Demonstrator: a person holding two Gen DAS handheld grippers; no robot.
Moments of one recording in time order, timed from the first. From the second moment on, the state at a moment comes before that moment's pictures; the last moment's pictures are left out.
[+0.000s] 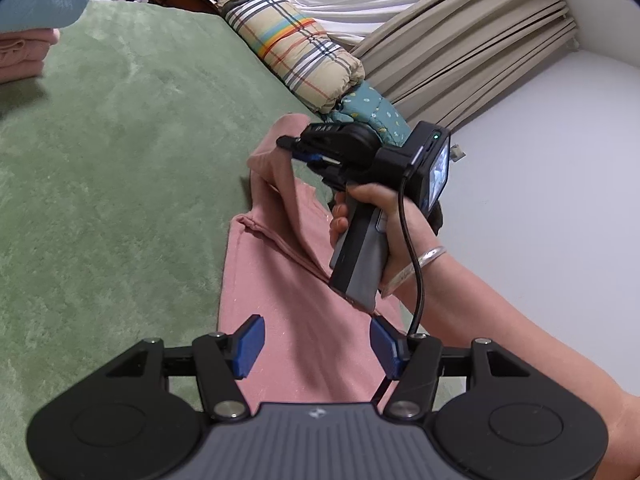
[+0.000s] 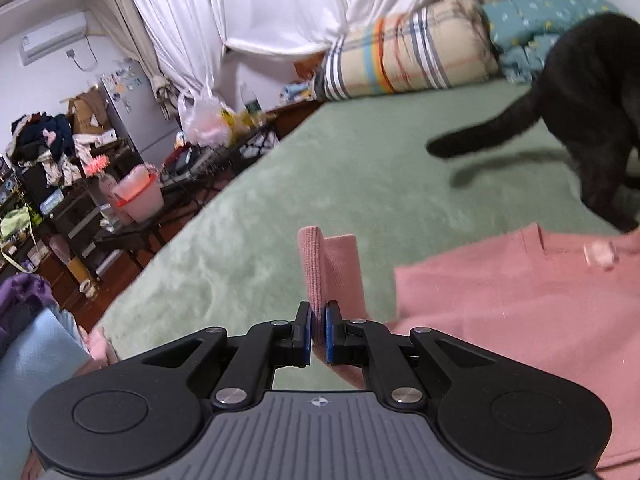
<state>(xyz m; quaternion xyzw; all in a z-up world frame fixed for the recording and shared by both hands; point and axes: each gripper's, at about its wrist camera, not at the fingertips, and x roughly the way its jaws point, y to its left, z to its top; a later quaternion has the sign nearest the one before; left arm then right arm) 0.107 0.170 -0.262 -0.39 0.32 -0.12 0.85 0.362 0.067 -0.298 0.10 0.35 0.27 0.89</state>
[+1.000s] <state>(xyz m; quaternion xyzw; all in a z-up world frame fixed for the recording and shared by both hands) 0.347 0.128 -0.279 -0.29 0.31 -0.10 0.90 0.476 -0.251 -0.381 0.00 0.39 0.04 0.92</state>
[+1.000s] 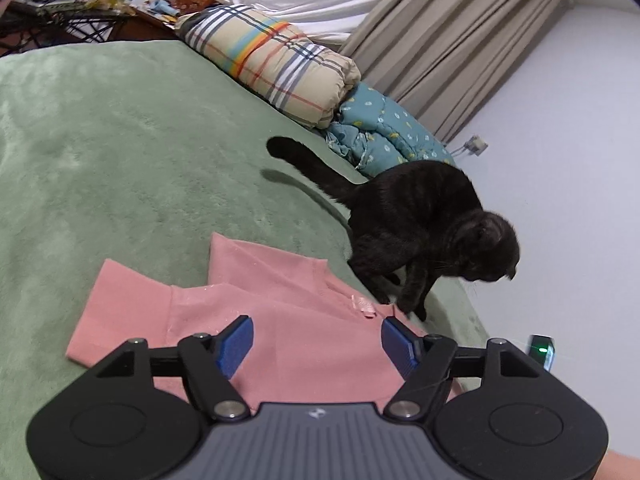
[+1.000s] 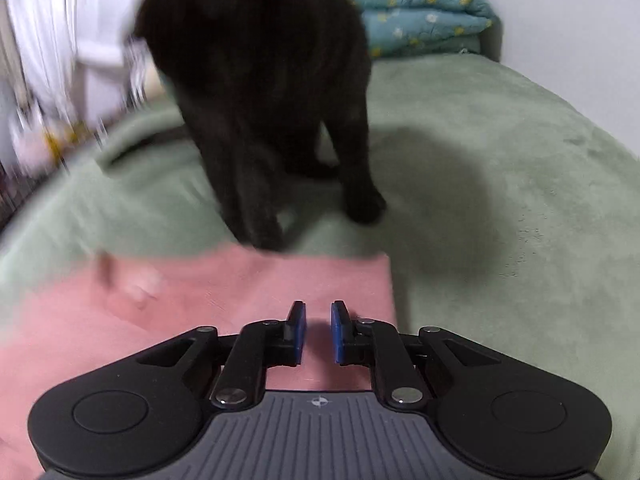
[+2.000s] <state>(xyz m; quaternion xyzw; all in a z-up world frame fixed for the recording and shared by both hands) 0.358 0.167 -0.317 -0.13 0.37 -0.02 0.92 0.426 -0.235 -0.365 -0.07 0.34 0.07 0.94</state>
